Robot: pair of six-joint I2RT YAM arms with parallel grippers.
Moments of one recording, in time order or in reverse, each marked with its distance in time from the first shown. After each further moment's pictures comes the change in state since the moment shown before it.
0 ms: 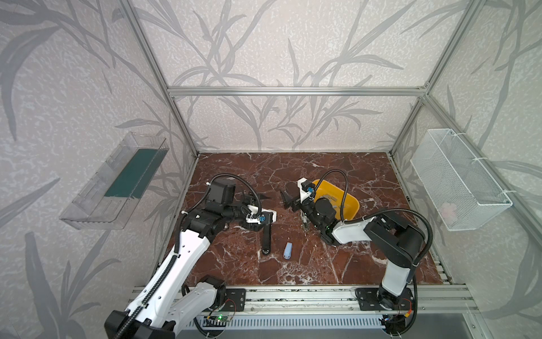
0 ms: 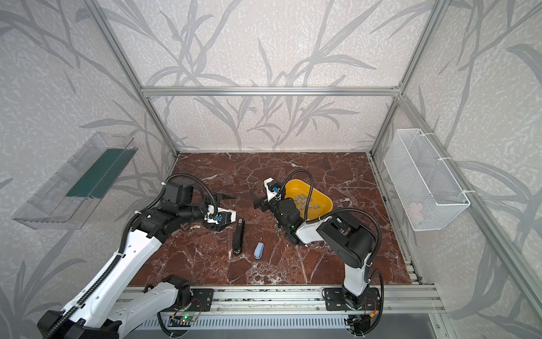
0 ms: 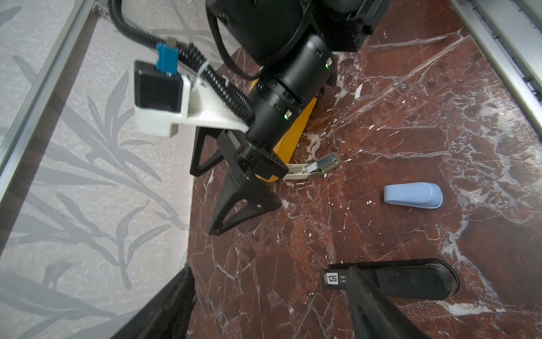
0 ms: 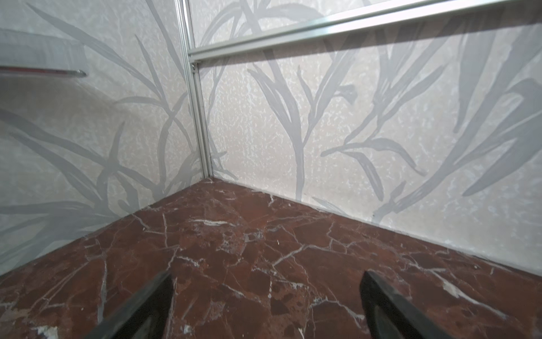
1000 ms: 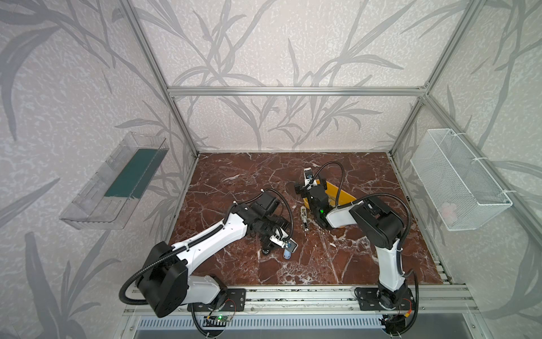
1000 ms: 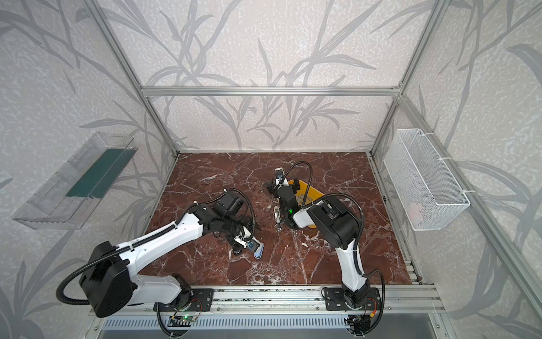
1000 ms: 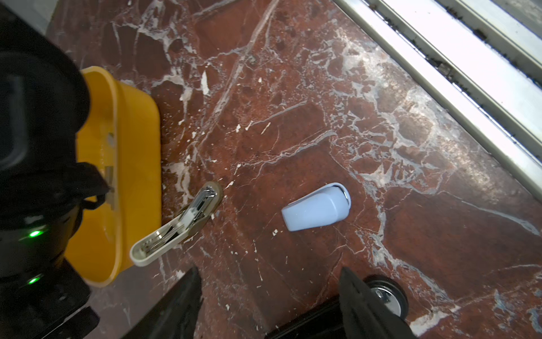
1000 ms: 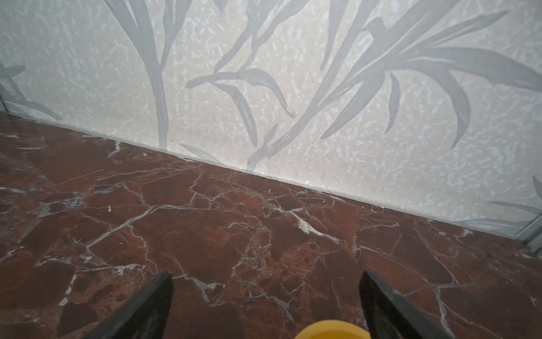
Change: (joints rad) left arm -0.336 0.369 -0.040 -0.030 -0.229 0.229; right arm -0.146 0.210 0.232 -0.192 0.306 -0.120
